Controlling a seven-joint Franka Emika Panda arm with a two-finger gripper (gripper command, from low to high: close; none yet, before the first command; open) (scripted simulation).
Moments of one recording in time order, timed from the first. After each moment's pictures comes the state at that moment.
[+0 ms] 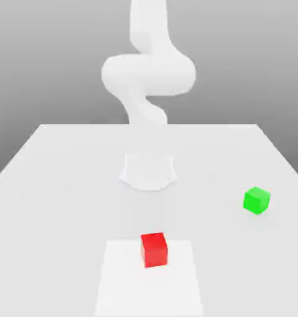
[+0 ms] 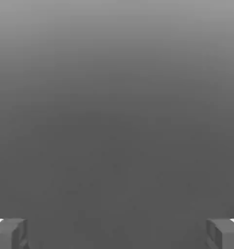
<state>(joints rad) 0.01 -0.73 -0.01 -2.36 0.00 2.35 0.78</state>
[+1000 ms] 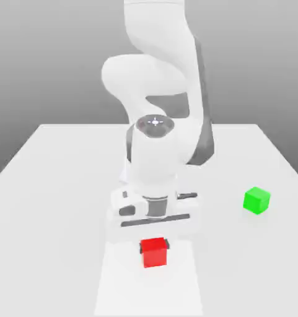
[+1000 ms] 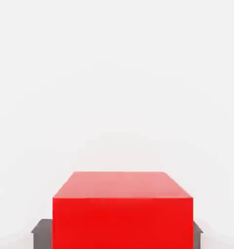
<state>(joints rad) 0.05 0.20 -0.01 -2.82 0.02 3.02 0.61</state>
